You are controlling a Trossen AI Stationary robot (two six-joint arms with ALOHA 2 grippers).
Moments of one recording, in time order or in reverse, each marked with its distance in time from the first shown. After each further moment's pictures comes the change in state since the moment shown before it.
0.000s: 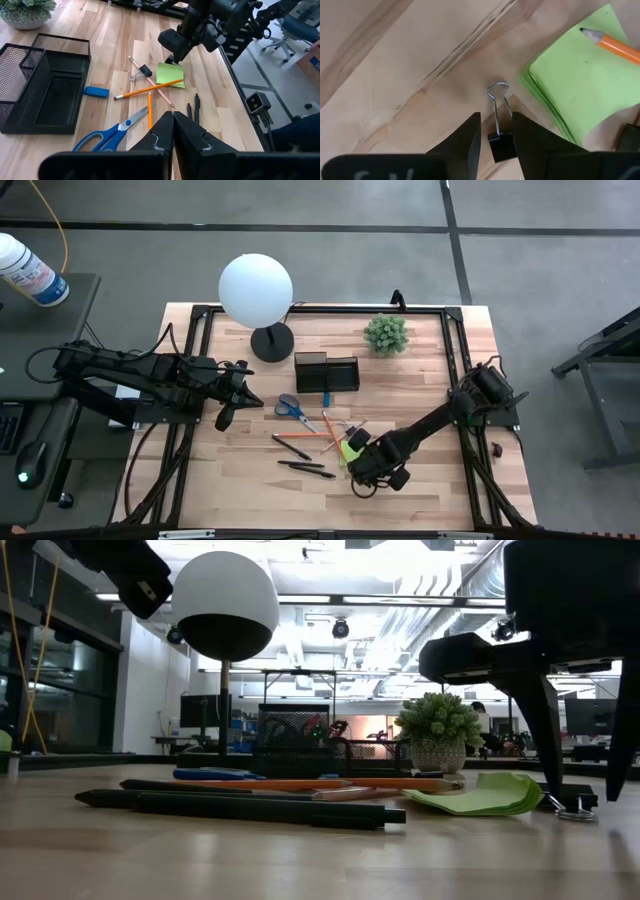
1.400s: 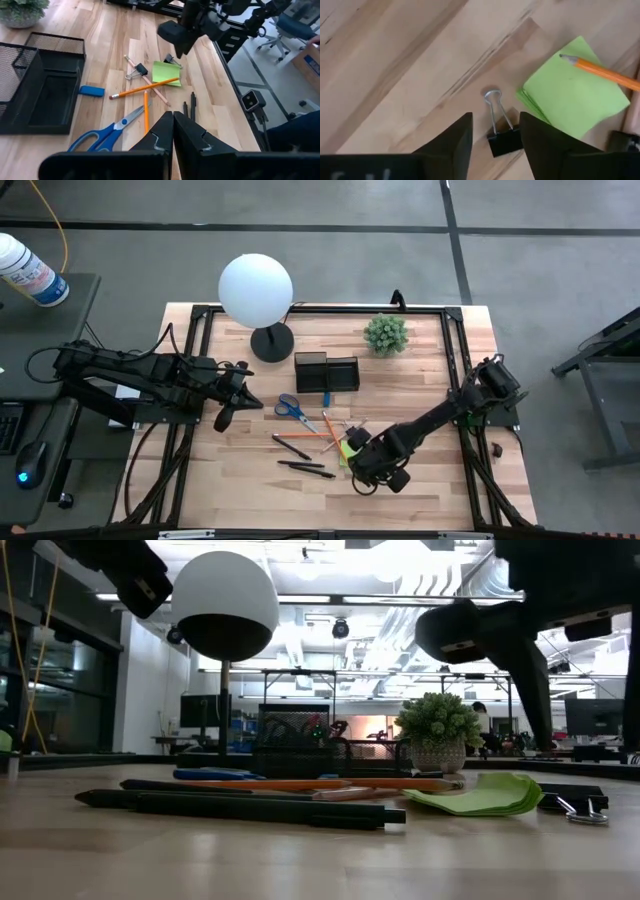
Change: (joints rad) left arm 0.000 0.000 0.000 -0.001 0.013 0.000; right arm -0.017 -0.063 0.001 0.032 -0.071 0.023
